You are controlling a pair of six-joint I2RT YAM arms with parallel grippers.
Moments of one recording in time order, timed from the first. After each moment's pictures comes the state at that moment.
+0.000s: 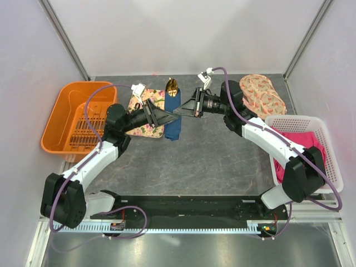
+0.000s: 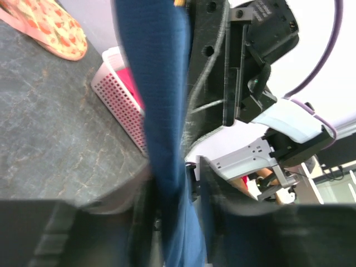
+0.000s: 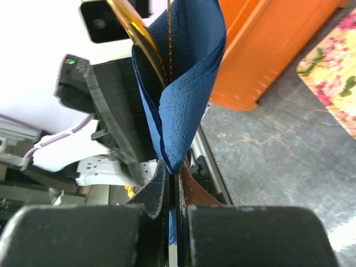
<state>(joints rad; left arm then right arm) -0.36 1.22 0.76 0.63 0.84 -1.07 0.53 1.50 1.19 0.25 -0.79 0.95</state>
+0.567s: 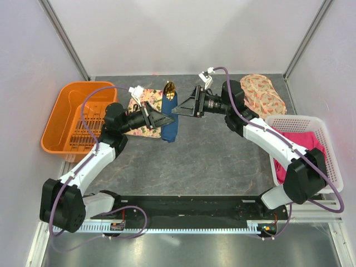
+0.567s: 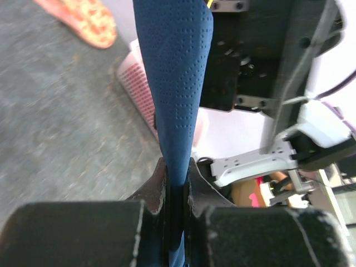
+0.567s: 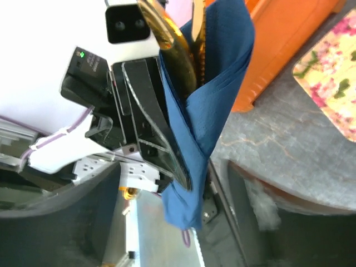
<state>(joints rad) -0.32 1.19 0.76 0.47 0.83 -0.98 0.53 1.49 1.19 0.24 -0.79 0.93</state>
